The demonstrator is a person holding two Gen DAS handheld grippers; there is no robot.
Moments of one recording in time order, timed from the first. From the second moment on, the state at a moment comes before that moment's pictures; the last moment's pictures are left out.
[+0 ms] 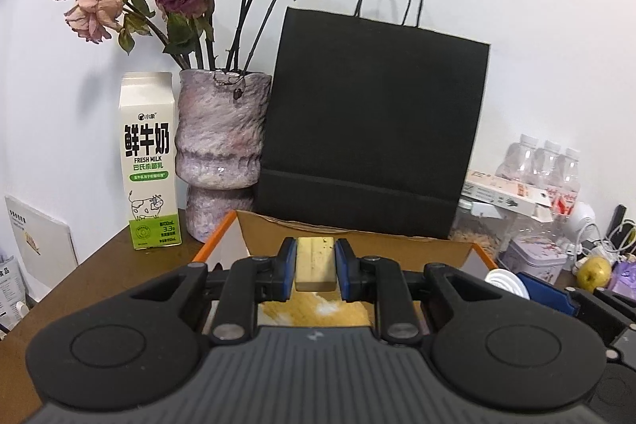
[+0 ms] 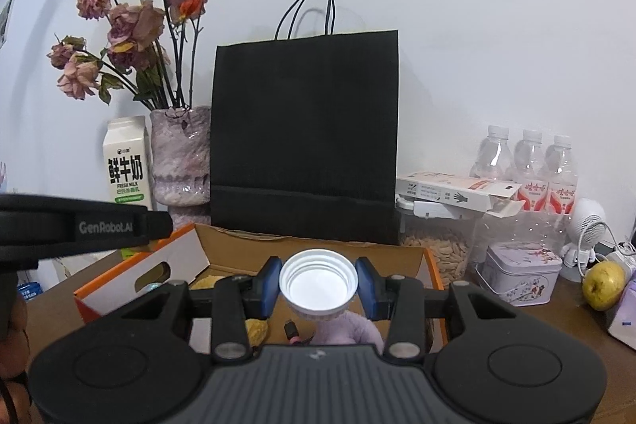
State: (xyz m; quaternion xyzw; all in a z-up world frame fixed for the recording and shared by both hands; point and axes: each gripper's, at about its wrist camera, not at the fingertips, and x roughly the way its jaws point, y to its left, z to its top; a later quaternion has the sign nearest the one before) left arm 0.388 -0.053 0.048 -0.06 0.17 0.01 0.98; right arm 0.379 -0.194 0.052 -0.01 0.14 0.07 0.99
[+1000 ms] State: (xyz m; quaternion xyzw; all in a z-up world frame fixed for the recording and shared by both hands) left arm 0.410 -0.046 0.046 -0.04 0.17 0.04 0.98; right arm 0.413 -0.203 0.043 0.00 0.19 0.05 0.98
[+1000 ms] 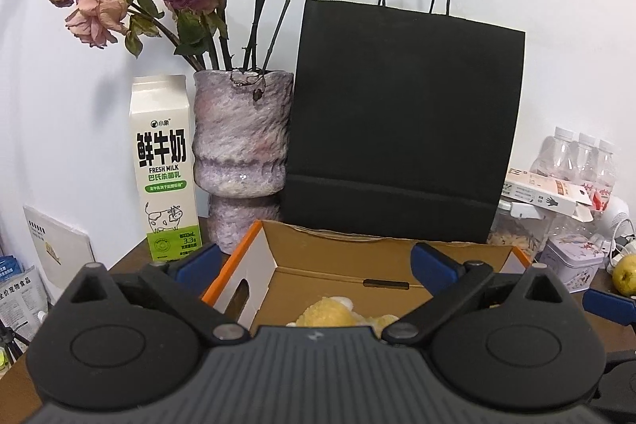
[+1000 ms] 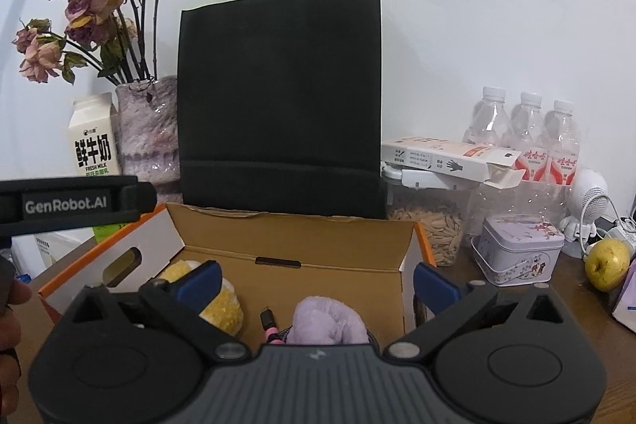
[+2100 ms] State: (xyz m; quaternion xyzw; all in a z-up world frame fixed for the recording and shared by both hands) left arm 0.304 -0.029 0.042 0.00 0.19 0.01 0.98; right arm 0.298 -0.200 0.035 -0.05 0.21 0.10 0.97
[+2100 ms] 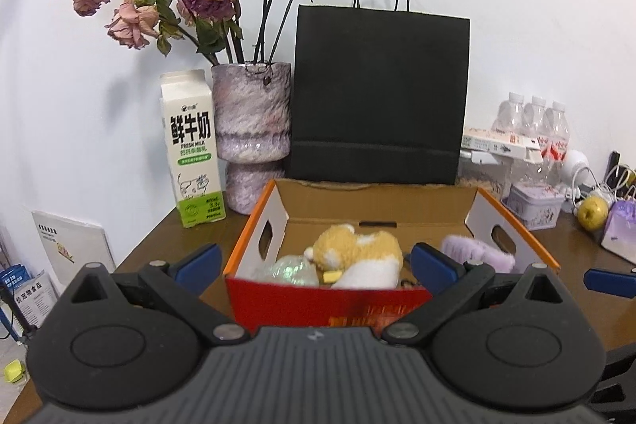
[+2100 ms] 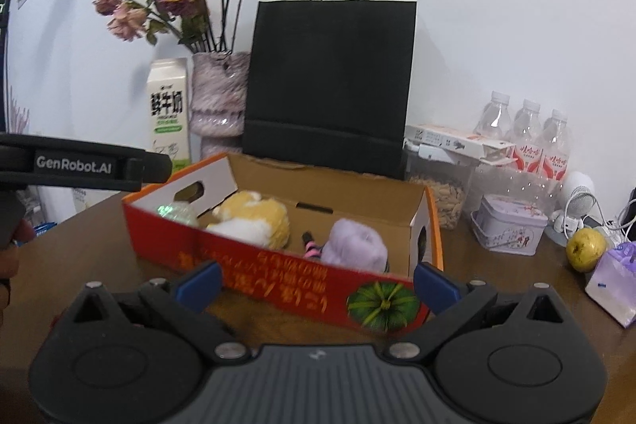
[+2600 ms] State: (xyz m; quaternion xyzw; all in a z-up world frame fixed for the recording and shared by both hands) left arm 0.256 -0.027 0.018 0.01 0.23 0.01 0.97; right arm 0.247 -0.201 0.016 -0.05 0.24 0.11 0.96
